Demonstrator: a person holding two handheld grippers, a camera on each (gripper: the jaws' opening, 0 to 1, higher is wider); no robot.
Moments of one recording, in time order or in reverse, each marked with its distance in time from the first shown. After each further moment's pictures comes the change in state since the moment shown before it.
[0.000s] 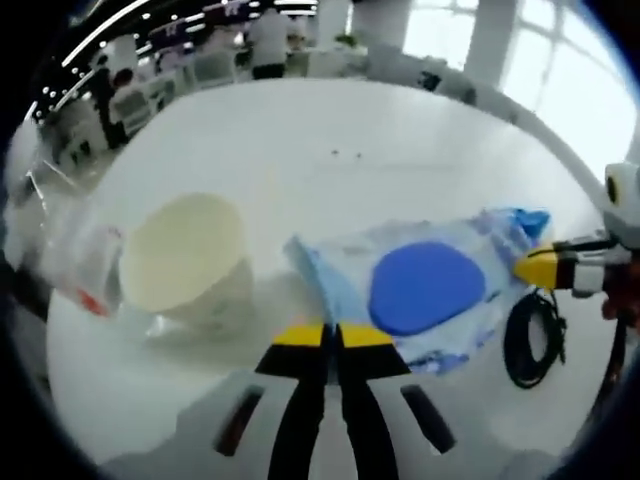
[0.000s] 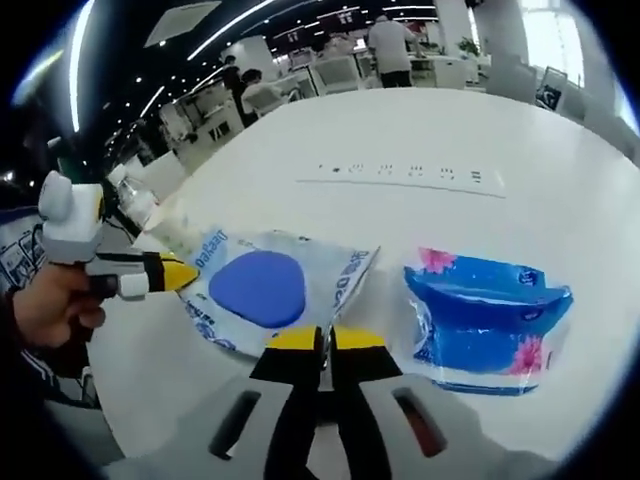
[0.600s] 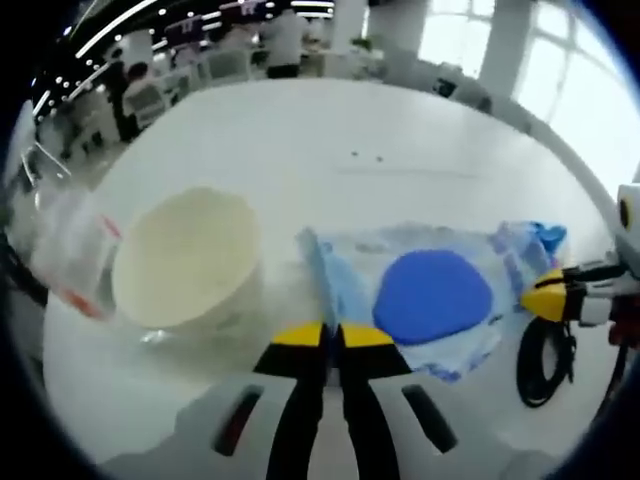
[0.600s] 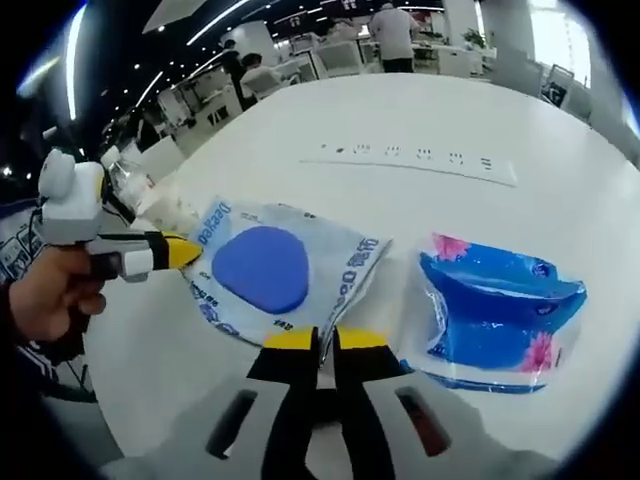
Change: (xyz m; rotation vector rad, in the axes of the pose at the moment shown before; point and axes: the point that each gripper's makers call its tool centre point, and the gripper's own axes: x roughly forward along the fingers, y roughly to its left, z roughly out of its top) left arm 0.010 0.006 0.003 -0.066 -0.007 0.023; right arm 0.007 0.001 -0.011 -0.054 0.057 -0.010
